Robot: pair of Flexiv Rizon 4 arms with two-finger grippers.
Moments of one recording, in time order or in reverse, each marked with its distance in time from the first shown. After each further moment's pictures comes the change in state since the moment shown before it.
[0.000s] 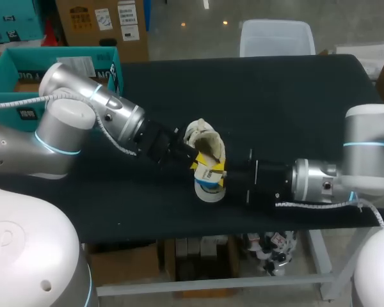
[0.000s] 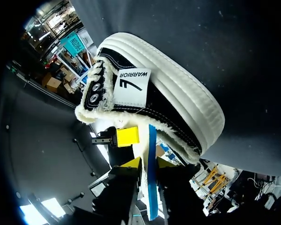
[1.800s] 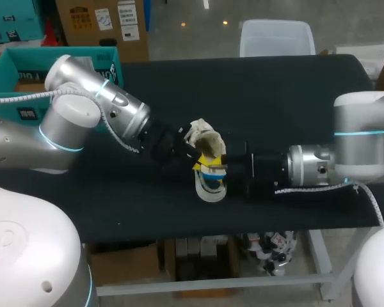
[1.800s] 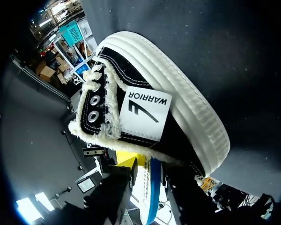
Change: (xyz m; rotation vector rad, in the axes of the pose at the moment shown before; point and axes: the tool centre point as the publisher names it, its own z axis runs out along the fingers) left arm -0.001 -0.001 0.007 -0.009 0.061 0.042; right arm 0.002 0.023 0.006 0.030 -0.106 -0.087
